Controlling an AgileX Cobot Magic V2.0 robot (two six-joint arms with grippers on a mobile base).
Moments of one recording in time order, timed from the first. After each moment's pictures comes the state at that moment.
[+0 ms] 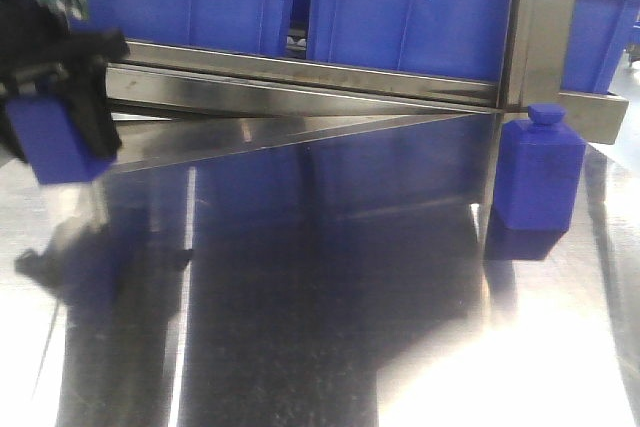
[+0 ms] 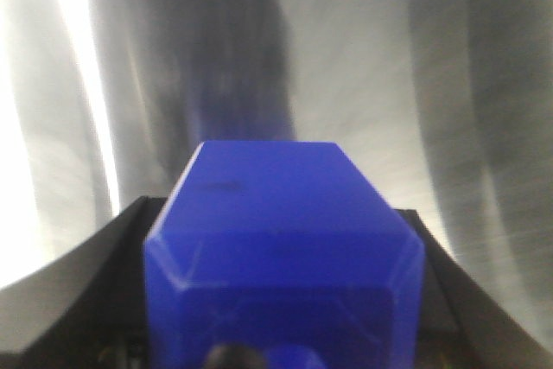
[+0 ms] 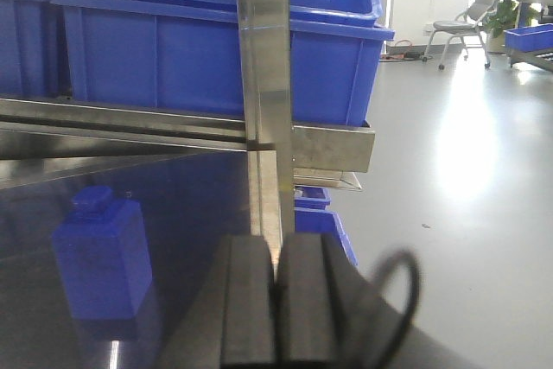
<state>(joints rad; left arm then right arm) -0.20 1.71 -1.34 -0.21 0.95 0.02 -0.03 -0.01 0.03 -0.04 0.02 0.12</state>
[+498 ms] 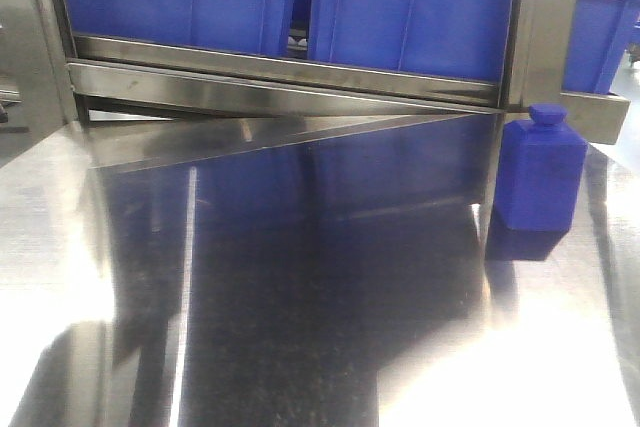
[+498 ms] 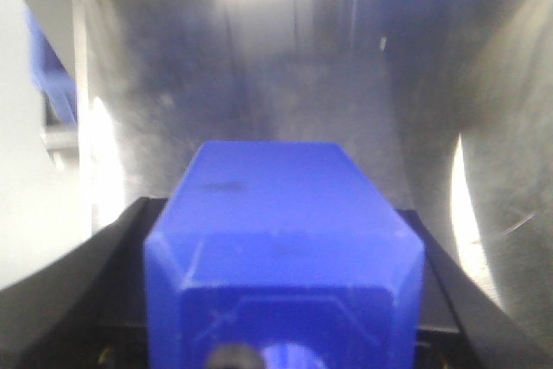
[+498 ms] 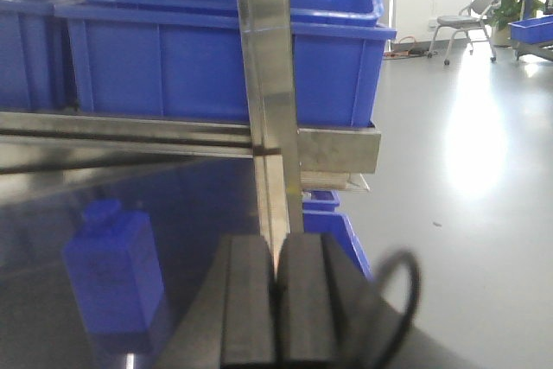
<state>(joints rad) -0.20 1.05 -0.91 -0.15 0.62 0.02 -0.03 -0.01 0.01 -0.01 0.03 0.13</state>
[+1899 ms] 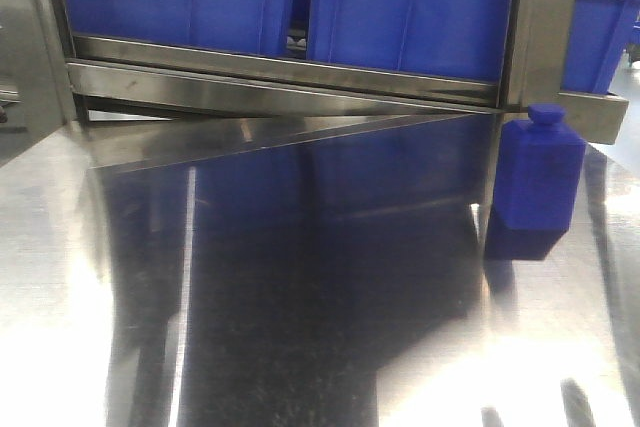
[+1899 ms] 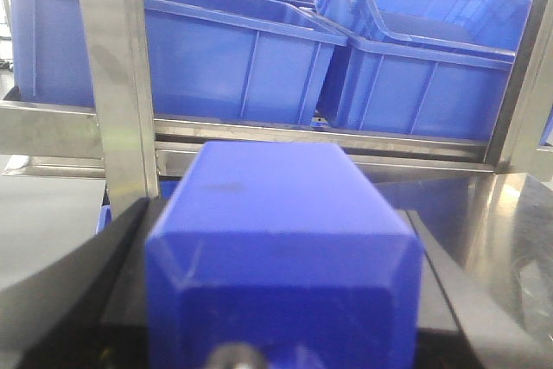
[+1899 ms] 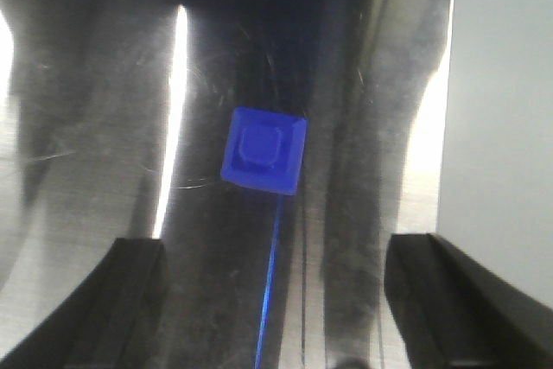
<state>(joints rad) -0.20 0.30 -0.51 -0.10 0.36 0.02 0.34 1.29 -1.30 -0.06 1.08 0.29</state>
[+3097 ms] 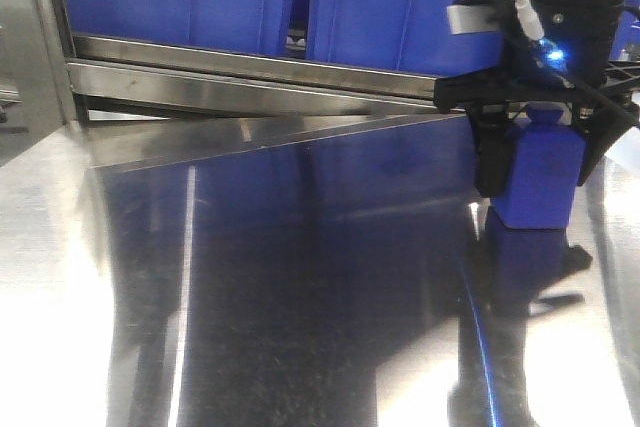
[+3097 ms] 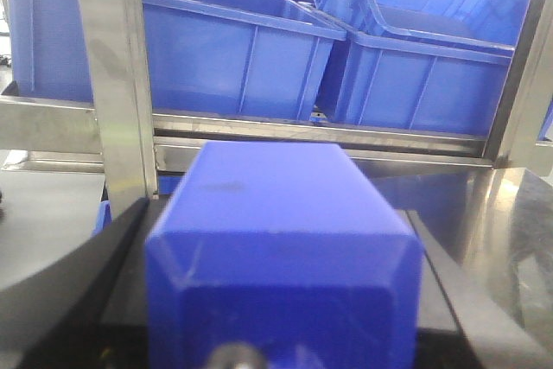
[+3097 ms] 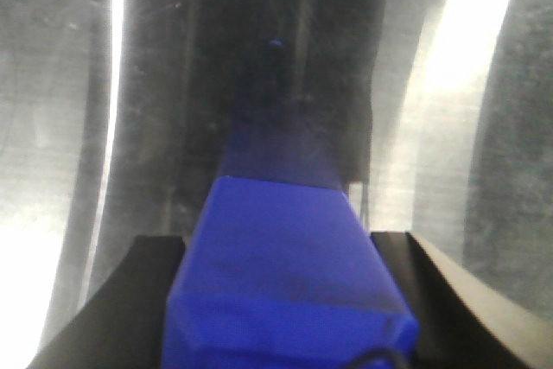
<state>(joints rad) -0.20 0.30 -0.51 -0.10 0.37 0.02 0.34 1.80 -1.32 -0.06 0.94 0.29</state>
